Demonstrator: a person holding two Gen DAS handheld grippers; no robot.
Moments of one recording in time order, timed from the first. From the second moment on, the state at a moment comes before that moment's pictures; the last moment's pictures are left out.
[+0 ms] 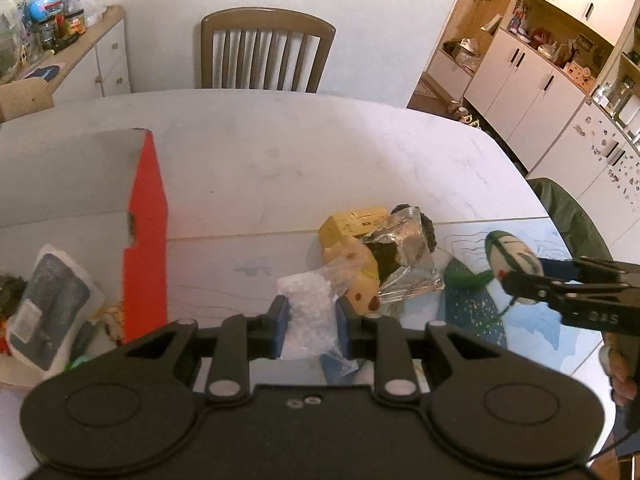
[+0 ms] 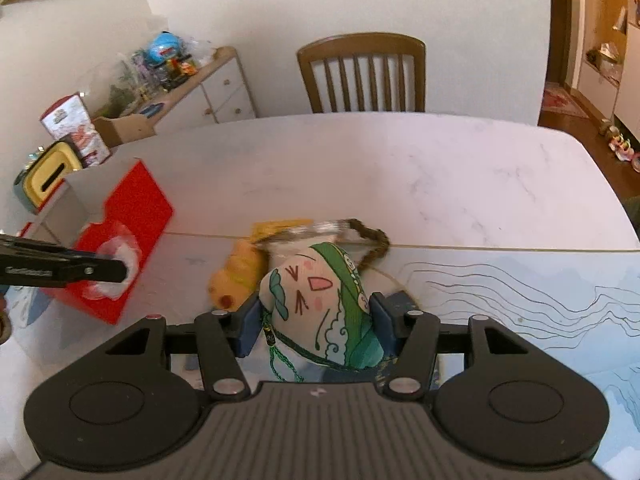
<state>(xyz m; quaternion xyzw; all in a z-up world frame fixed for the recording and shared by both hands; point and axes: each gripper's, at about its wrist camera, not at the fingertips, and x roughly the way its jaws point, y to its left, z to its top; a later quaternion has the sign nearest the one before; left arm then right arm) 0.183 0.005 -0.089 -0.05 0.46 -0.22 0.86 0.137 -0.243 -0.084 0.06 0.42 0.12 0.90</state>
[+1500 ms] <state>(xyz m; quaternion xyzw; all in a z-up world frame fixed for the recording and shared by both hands) 0.199 0.258 -0.054 -0.01 0.43 -0.14 0.89 0.175 0.062 0.017 -0.04 0.35 0.26 0.90</state>
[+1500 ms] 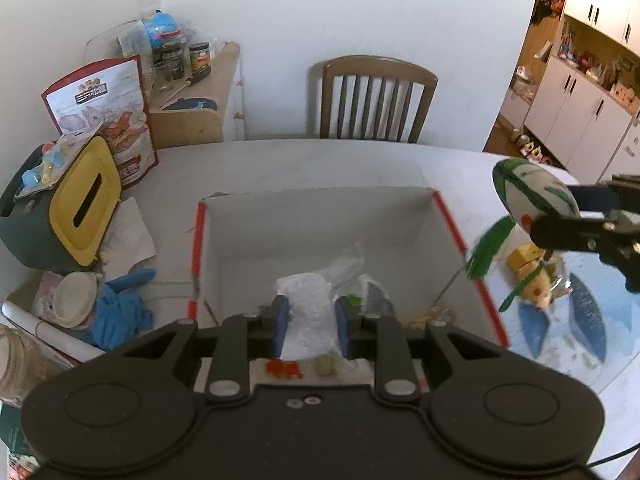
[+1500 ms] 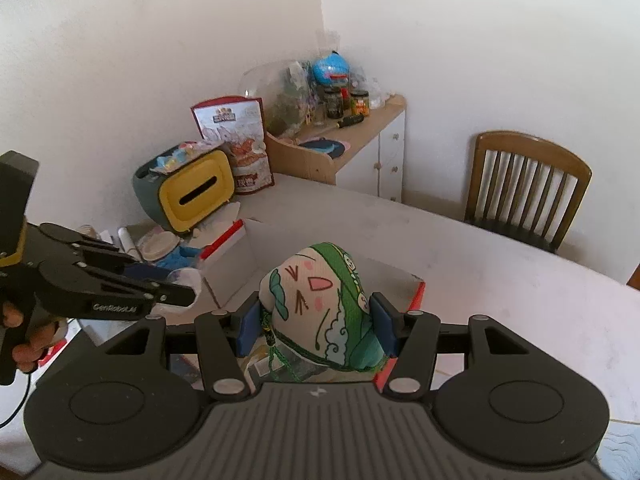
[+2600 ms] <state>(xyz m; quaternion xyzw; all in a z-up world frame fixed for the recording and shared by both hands) 0.266 0.233 -0.152 0.11 0.53 -0.16 0.83 0.211 0.127 -0.107 -0.08 0.45 0.23 0.86</state>
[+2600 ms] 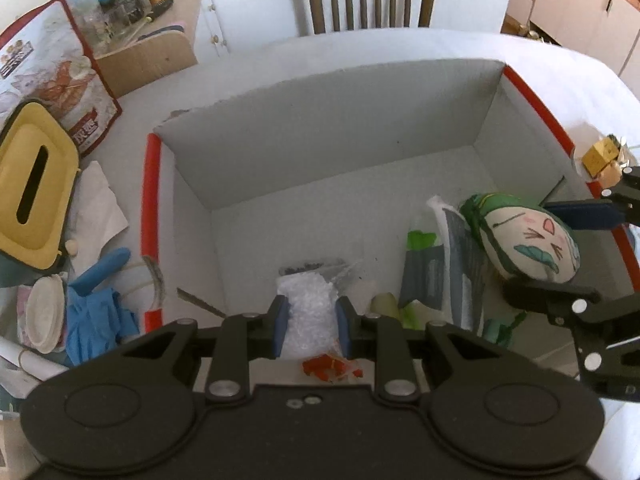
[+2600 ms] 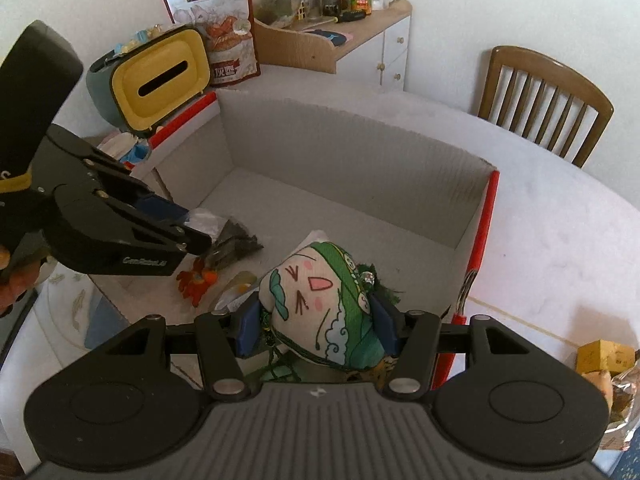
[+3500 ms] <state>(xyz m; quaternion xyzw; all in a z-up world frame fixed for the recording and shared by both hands) 0.252 0.238 -0.149 0.08 0.55 -0.14 0.82 0.181 0.097 -0.068 -0.04 0.42 0.24 0.87</state>
